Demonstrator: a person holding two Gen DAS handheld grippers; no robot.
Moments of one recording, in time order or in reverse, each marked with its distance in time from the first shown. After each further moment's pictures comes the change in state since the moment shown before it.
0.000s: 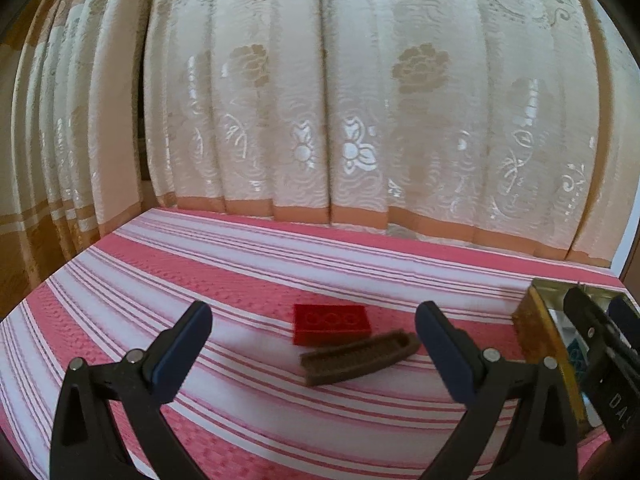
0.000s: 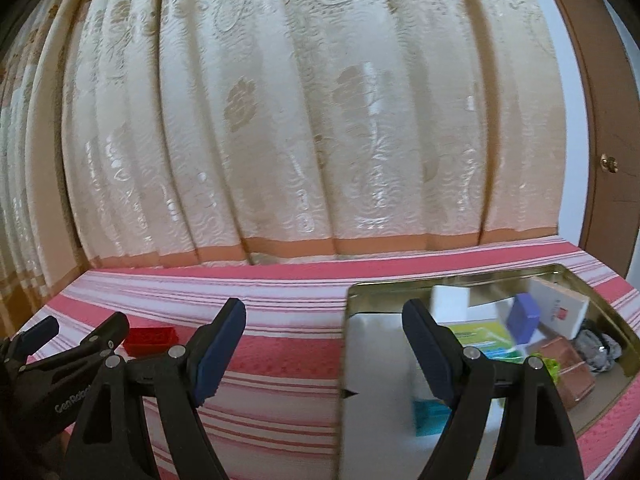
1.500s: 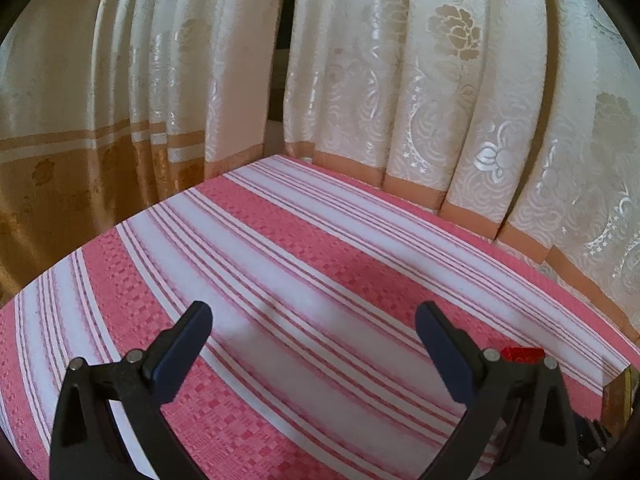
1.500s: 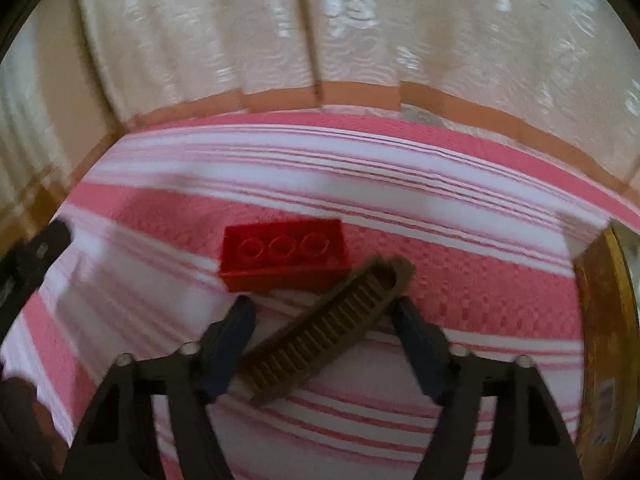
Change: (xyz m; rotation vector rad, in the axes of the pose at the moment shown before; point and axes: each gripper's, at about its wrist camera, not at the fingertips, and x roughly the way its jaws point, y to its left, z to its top) left arm 0.055 0.142 0.005 -0.261 0.120 0.269; right arm 0.117 0.153 -0.023 -0.162 0.559 0.220
